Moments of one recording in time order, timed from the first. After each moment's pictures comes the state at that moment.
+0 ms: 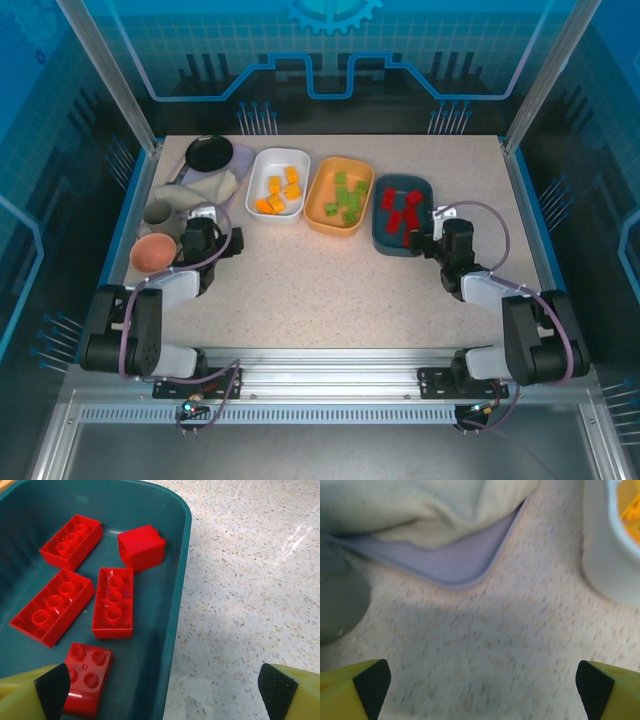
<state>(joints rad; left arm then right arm) -0.02 1.42 0.48 0.33 -0.17 -0.16 0.11 1.37 0.45 0.37 0.11 -0.04</state>
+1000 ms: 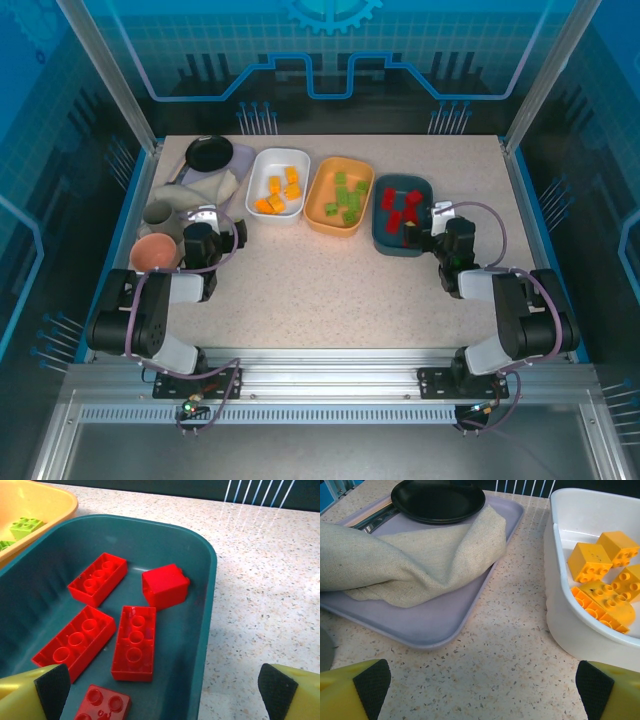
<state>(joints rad) -0.02 1.51 0.40 0.71 -0.12 -0.16 0.08 1.49 0.43 0.64 -0.01 -0.06</state>
